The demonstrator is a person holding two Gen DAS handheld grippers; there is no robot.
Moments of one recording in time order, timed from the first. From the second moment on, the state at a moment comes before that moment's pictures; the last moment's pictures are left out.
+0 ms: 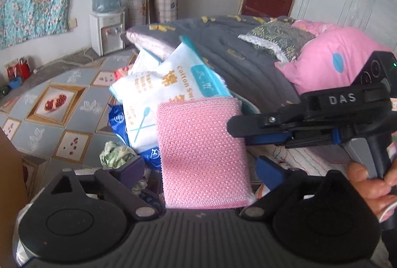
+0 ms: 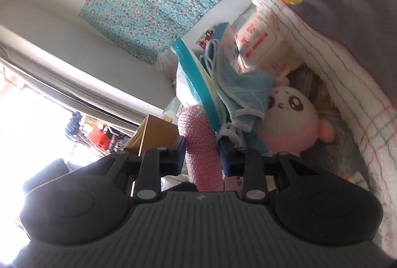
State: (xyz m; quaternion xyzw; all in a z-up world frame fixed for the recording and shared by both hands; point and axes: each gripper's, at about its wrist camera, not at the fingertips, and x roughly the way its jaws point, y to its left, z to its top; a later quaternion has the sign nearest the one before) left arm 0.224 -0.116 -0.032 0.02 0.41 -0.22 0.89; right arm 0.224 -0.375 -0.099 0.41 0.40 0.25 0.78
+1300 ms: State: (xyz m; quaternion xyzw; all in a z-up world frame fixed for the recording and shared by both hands) left arm 0.122 0.010 0.034 -0.02 0.38 -0.10 0.92; right arm 0.179 -0.226 0.006 0.34 0.41 0.37 0.76
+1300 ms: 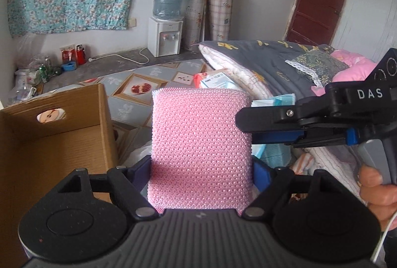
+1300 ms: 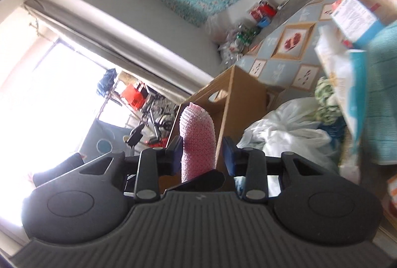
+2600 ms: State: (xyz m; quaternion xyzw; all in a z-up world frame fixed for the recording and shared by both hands) left arm 0.304 0.213 -0.083 -0.12 0.55 0.03 0.83; right arm 0.384 -0.083 -0.005 0.20 0.48 0.35 0.78
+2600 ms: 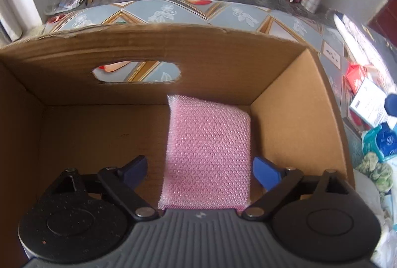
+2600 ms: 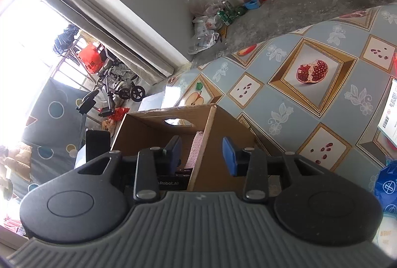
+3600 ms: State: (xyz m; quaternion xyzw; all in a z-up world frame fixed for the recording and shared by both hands) left arm 0.219 0.238 0.001 -0.23 0.44 0.12 0.86; right arm 0.269 -0.260 0.058 0.24 0.37 0.25 0.86
